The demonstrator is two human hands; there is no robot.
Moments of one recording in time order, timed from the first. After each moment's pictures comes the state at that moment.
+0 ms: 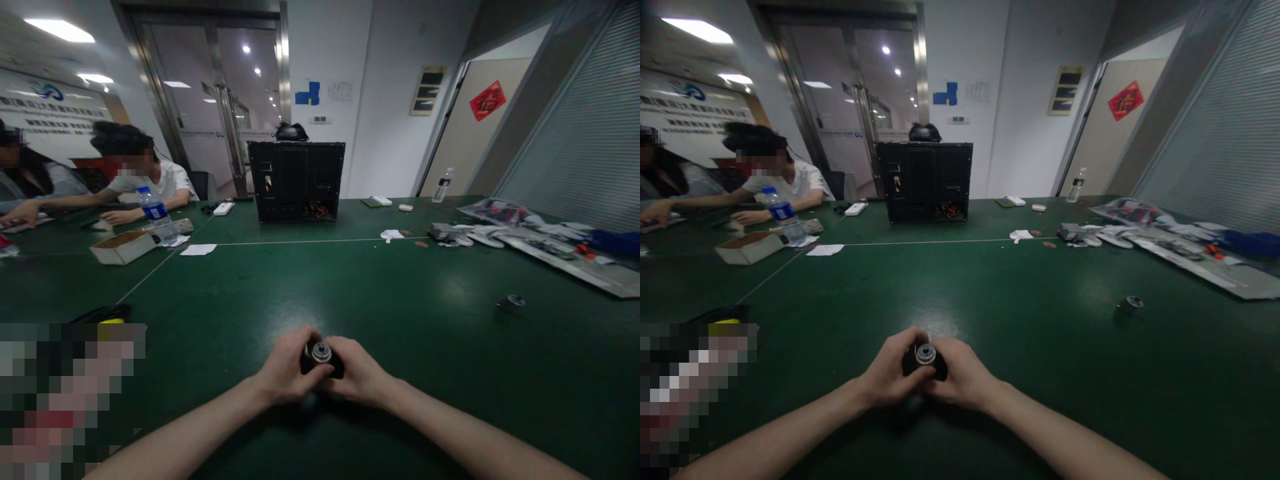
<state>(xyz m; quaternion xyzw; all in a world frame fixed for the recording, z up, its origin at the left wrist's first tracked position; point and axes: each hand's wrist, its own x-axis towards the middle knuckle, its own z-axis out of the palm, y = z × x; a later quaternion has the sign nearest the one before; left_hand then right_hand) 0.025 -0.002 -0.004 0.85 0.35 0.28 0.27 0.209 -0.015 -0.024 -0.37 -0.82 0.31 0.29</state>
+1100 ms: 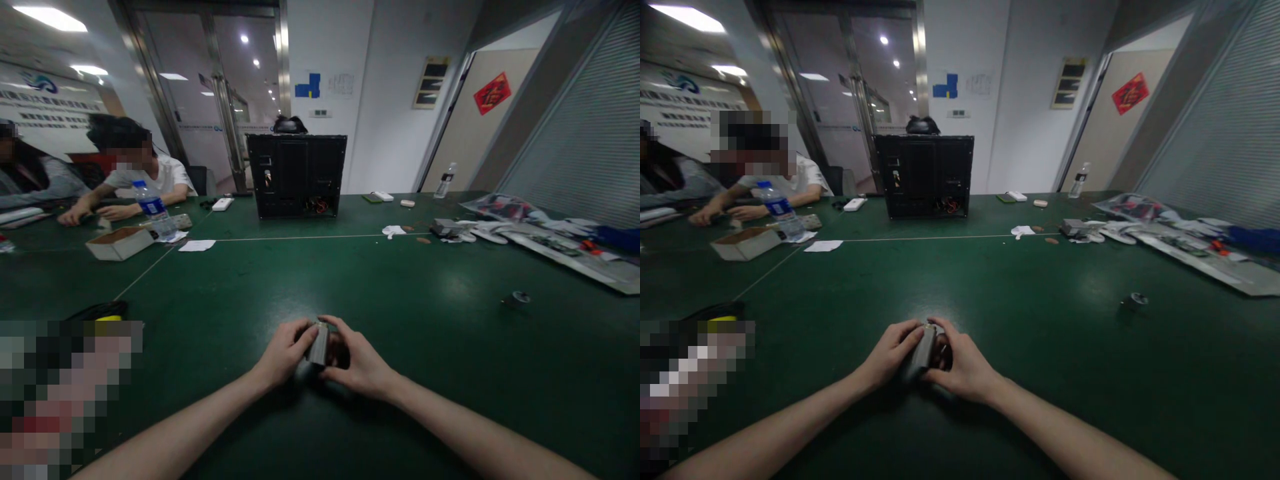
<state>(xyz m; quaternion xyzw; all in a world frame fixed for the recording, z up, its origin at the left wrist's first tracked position) 0.026 0.019 -0.015 0.77 0.40 0.30 0.39 0.209 -0.011 -0.029 -0.40 -0.71 0.46 0.34</state>
